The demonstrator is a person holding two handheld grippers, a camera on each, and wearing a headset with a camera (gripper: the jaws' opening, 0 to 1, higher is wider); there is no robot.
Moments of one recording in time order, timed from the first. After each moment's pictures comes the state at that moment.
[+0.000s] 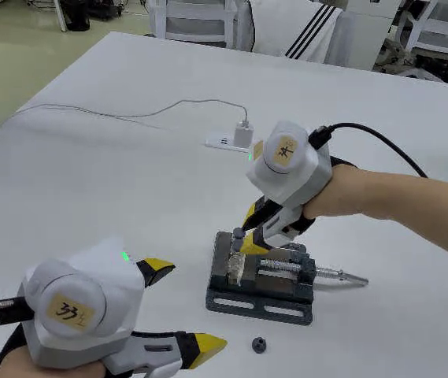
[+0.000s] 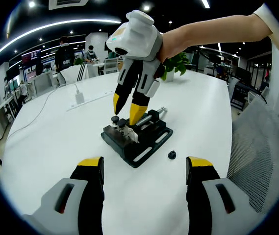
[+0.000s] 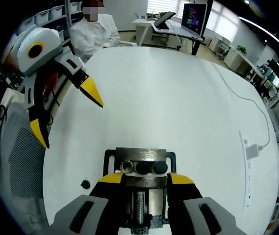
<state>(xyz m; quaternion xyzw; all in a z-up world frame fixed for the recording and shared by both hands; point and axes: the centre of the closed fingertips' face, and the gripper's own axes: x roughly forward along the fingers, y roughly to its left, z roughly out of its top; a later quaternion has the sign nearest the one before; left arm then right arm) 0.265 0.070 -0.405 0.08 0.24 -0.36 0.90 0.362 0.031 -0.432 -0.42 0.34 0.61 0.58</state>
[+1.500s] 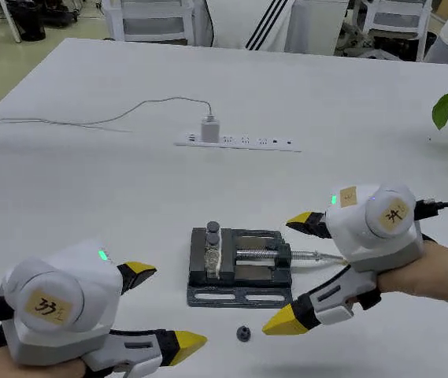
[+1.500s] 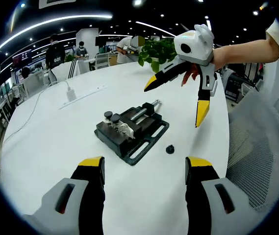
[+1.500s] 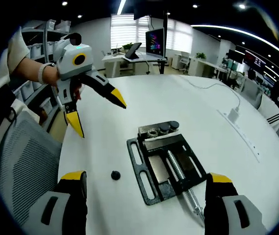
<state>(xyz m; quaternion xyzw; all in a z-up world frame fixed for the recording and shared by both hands) 0.266 0.062 -0.418 0.10 0.26 -0.39 0.88 0.302 -0.045 -0.426 -0.25 0.29 0.57 0.73</state>
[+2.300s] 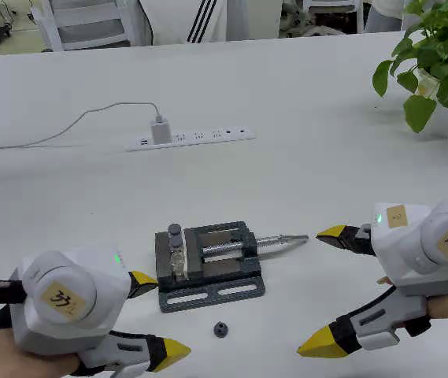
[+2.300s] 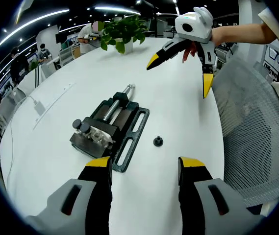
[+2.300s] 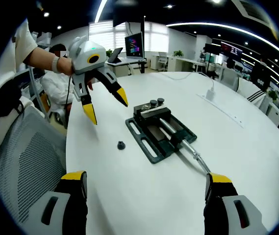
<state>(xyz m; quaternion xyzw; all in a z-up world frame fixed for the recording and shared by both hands) 0.262 0.029 -0.437 0.24 0.32 -0.51 0.76 0.263 -0.118 -0.433 -0.19 0.31 0.50 0.79</state>
